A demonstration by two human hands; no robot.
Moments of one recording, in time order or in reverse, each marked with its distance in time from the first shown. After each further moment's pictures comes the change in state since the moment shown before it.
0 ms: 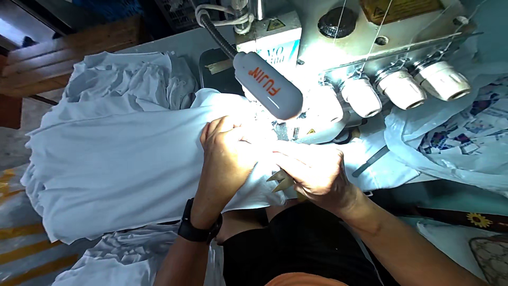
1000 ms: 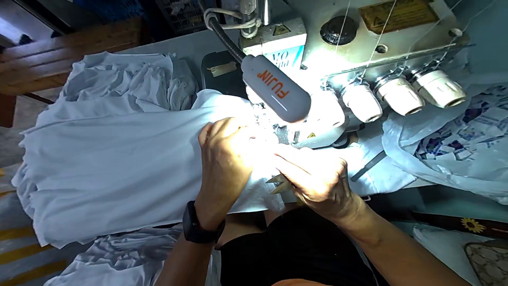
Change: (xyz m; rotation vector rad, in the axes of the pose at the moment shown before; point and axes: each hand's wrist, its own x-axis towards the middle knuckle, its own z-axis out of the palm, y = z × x) left_hand 0.000 -0.009 0.010 0.082 0.128 0.115; right_hand -0.004 -0.006 -0.001 -0.107 -0.026 0.032
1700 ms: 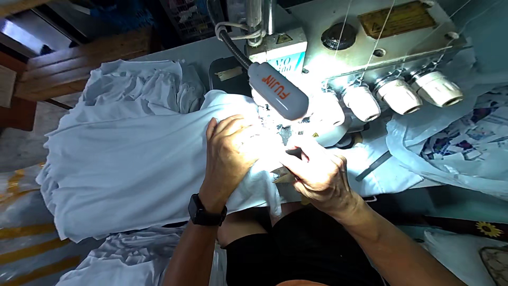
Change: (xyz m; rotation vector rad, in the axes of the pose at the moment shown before) left_hand 0.000 -0.017 0.001 -0.037 0.011 0.084; right_hand 0.002 -0.001 0.002 0.063 0.014 0.093
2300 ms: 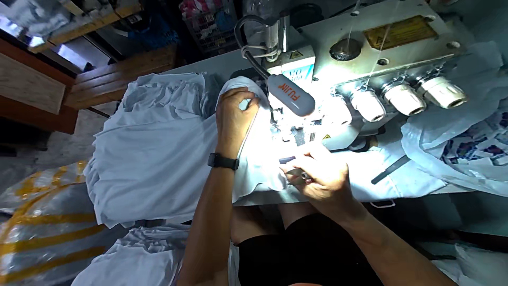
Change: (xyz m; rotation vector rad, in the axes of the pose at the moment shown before) left_hand 0.061 -0.025 -0.002 0.021 0.140 -0.212; right_hand -0.001 -0.020 0.014 0.202 0.155 0.149
